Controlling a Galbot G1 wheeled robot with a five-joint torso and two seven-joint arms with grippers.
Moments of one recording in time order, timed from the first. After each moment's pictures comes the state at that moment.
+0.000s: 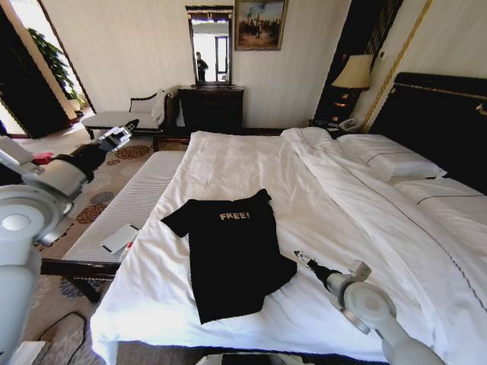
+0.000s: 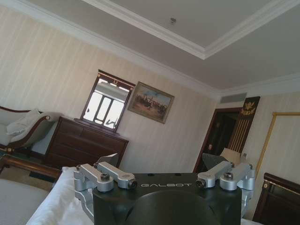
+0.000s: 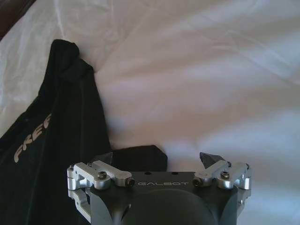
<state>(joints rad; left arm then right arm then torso) 0.85 -0.77 -0.81 -2.24 -1.51 0.53 -0.42 -1.54 0.98 0.55 2.19 1.64 -0.34 0.81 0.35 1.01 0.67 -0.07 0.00</state>
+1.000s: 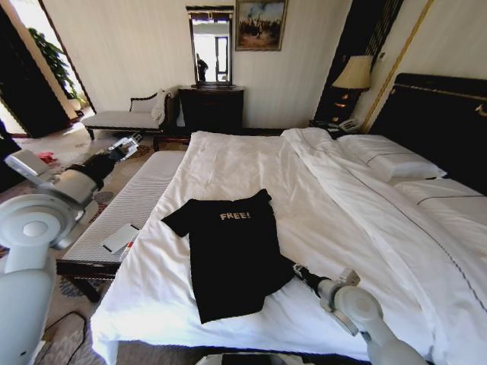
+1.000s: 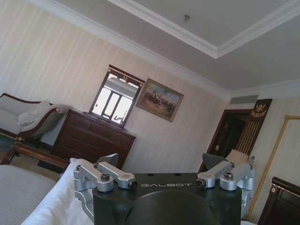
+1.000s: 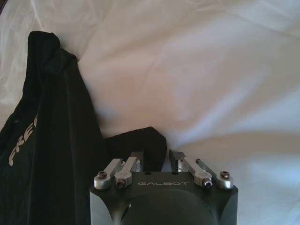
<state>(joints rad) 0.88 -0.84 -0.81 -2.21 -1.46 0.54 -0.40 -1.51 1.04 0.53 2.15 1.70 -0.31 0.84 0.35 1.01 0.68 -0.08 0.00</state>
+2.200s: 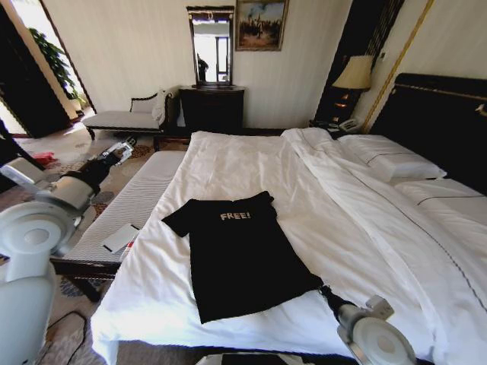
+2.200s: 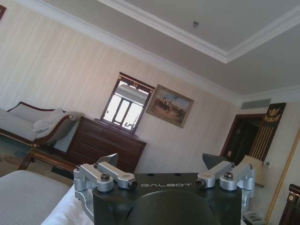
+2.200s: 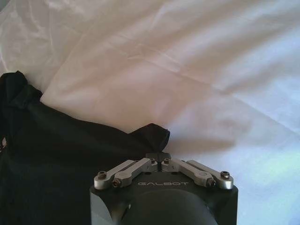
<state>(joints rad) 0.93 -0.86 -0.85 -2.22 -1.40 0.52 -0.40 -1.81 1.03 0.64 2.31 1.57 -0.11 0.87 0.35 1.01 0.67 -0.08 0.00</state>
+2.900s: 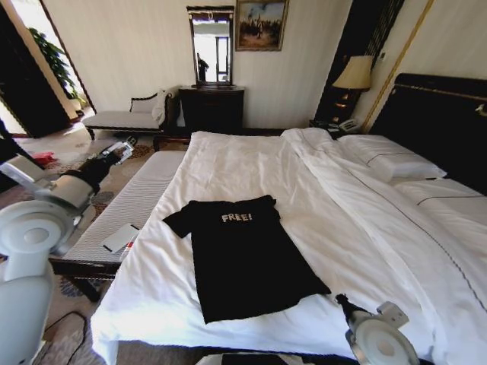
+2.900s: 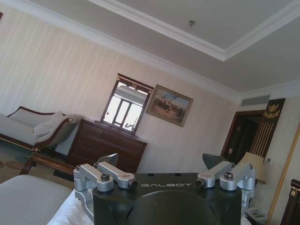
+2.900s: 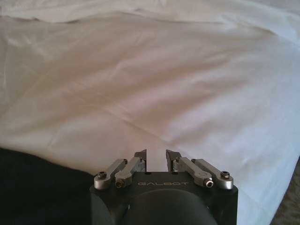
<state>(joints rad) 0.93 -0.83 -0.85 -2.25 -1.40 0.52 -0.42 -1.80 1.05 0.65 2.32 1.36 -0.06 1.06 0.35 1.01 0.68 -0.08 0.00</state>
